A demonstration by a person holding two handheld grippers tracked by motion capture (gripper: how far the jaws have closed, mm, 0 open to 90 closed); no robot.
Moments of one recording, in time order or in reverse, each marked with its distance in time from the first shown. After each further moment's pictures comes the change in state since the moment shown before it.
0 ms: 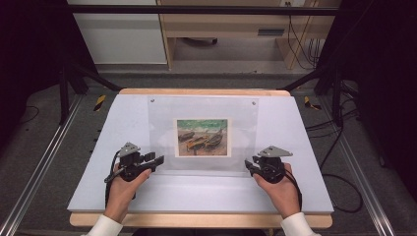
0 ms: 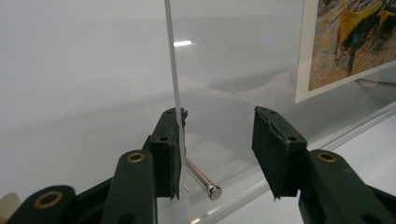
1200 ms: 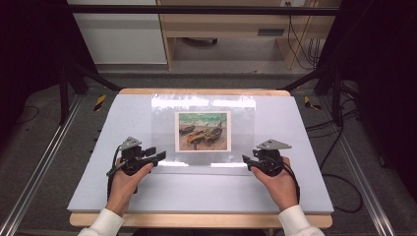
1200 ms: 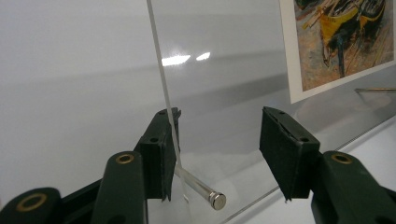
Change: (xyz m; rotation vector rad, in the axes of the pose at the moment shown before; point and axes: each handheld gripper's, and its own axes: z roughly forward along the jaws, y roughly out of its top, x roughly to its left) left arm 0.007 0.014 0.010 -0.008 -0.001 0.000; right arm -0.005 0.016 0.007 -0.005 0.002 0.028
